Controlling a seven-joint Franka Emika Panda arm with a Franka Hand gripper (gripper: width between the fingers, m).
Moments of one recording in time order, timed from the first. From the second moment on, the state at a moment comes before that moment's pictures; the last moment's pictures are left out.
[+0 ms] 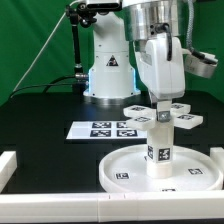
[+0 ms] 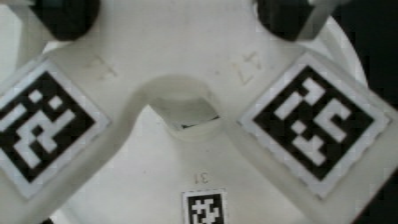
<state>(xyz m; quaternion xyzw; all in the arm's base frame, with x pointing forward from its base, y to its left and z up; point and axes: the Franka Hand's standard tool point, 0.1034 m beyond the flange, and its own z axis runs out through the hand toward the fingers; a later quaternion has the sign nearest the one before) 0.561 0.039 0.101 -0.70 0.71 0.00 0.06</state>
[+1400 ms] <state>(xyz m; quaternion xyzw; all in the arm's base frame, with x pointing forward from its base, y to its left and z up) 0.575 0.048 0.132 -0.93 0.35 -0.02 0.06</state>
